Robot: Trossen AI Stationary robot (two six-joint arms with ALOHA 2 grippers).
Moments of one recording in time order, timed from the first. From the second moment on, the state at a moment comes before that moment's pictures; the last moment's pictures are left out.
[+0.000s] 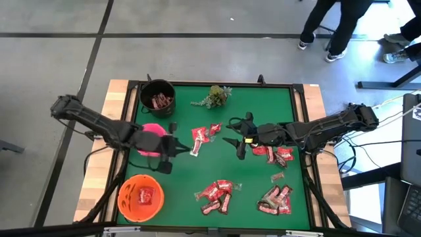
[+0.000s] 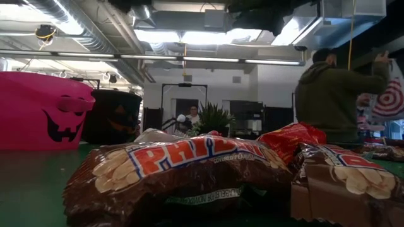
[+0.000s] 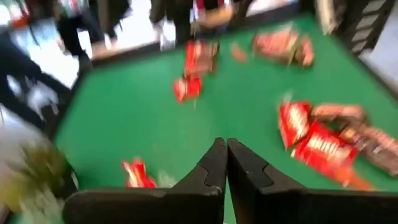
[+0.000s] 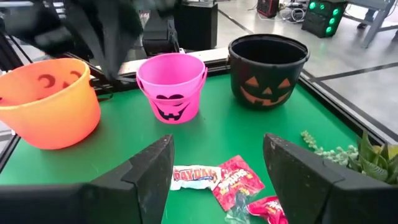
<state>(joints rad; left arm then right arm) -0.33 1.14 0.84 -0.21 -0.36 0.05 0.21 1.29 0.90 0.06 0.39 0.18</state>
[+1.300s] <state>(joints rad) 0.00 1.61 0.84 -0.39 -0.18 -0.59 0.21 1.29 0.90 -0.08 0.37 0.38</state>
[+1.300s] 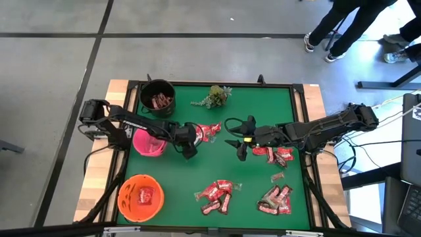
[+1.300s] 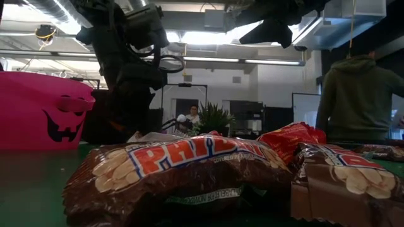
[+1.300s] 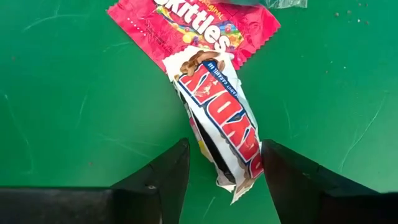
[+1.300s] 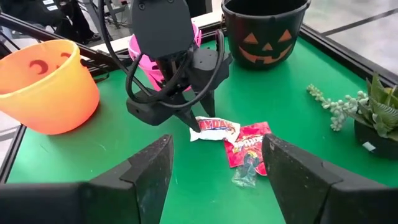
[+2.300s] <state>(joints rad) -0.25 1.45 1.49 -1.37 -0.53 -0.35 0.21 1.29 0.90 -0.14 0.37 0.38</state>
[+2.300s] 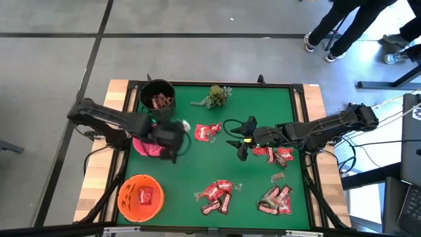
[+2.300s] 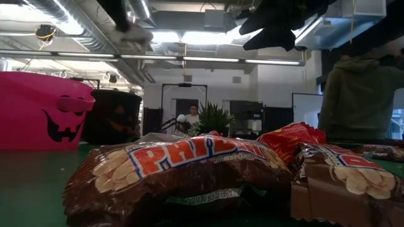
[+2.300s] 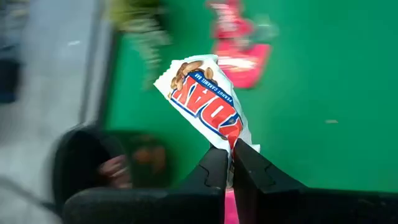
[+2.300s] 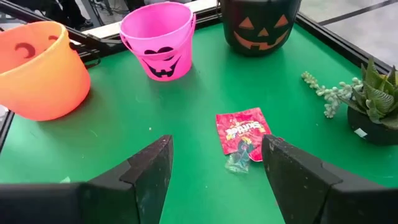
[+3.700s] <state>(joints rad) 0.66 1.25 1.27 -1.06 -0.05 0.00 0.21 1.29 0.90 -0.13 0.37 0.34</state>
